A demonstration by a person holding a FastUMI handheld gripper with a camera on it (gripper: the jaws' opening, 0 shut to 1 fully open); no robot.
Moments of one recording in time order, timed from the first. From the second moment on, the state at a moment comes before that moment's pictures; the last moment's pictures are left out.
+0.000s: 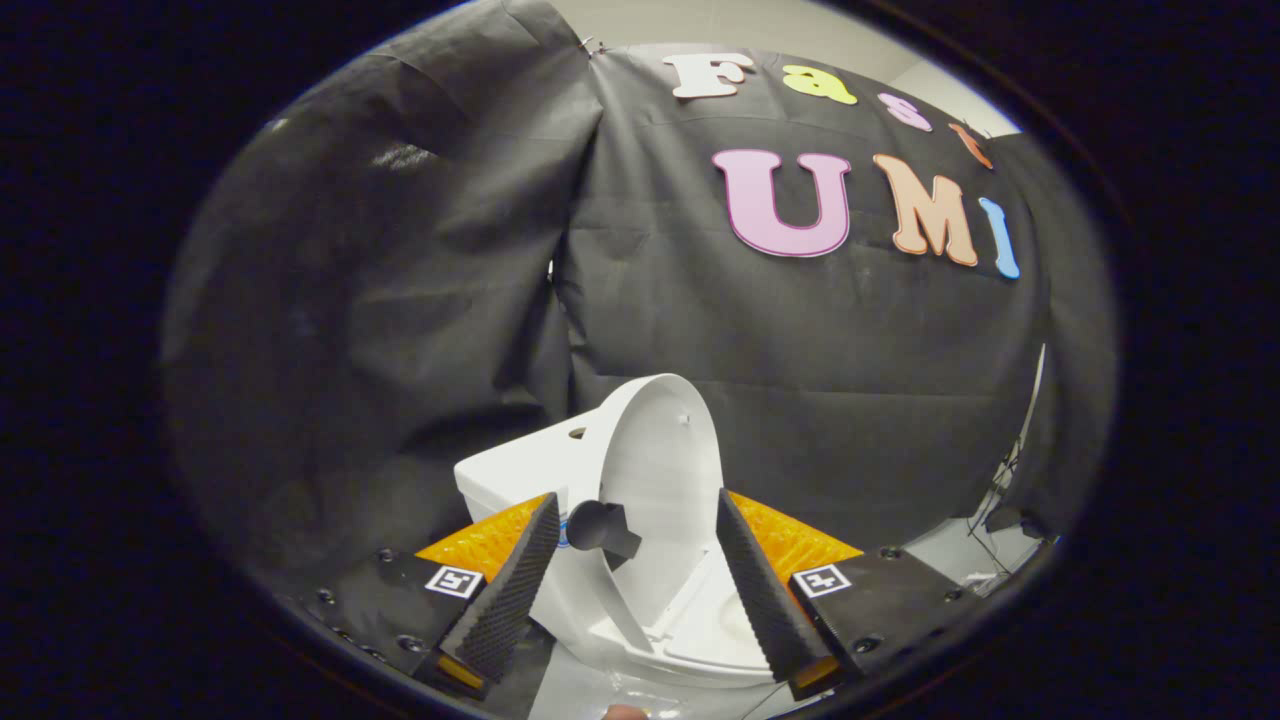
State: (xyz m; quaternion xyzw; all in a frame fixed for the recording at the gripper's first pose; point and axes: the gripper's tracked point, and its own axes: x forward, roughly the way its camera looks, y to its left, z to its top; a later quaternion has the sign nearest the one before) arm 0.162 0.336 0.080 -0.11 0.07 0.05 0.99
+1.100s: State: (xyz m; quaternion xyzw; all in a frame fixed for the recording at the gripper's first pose) arm 0.109 0.187 0.061 -0.06 0.03 -0.02 1.00
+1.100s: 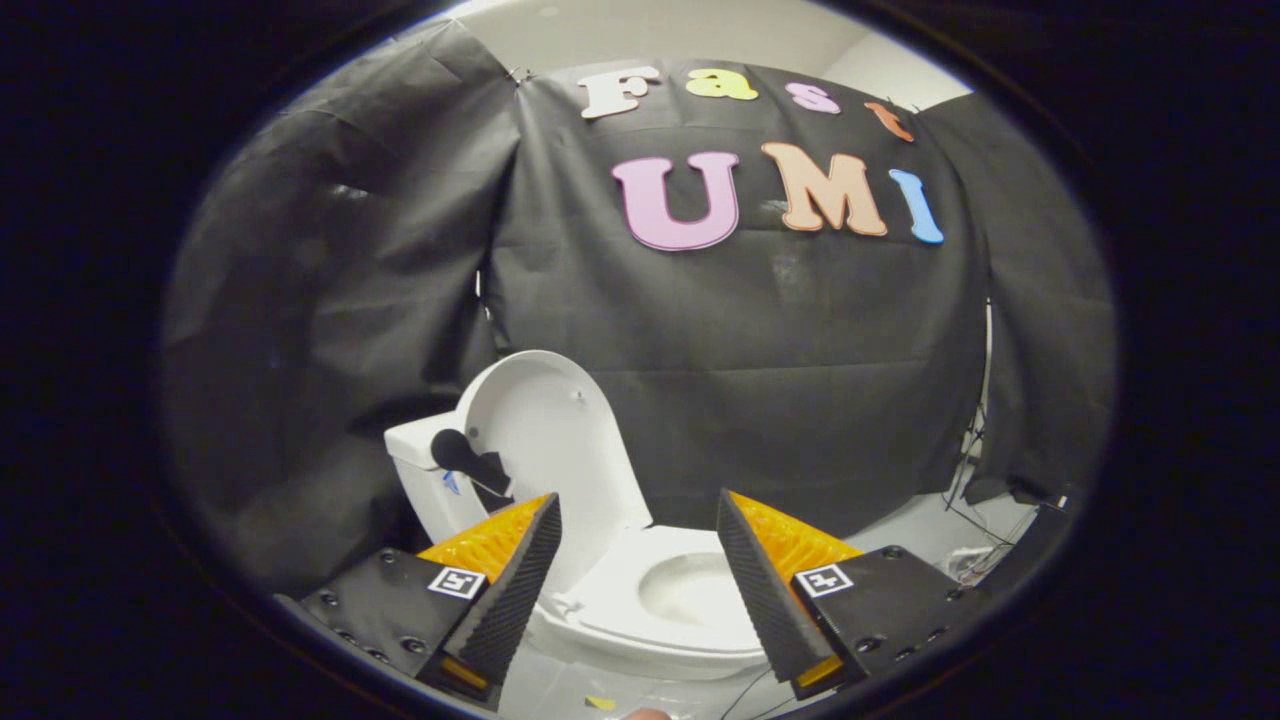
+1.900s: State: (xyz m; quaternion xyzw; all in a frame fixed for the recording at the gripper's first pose) arm 0.107 0.173 0.058 -0.03 0.03 -0.03 1.00
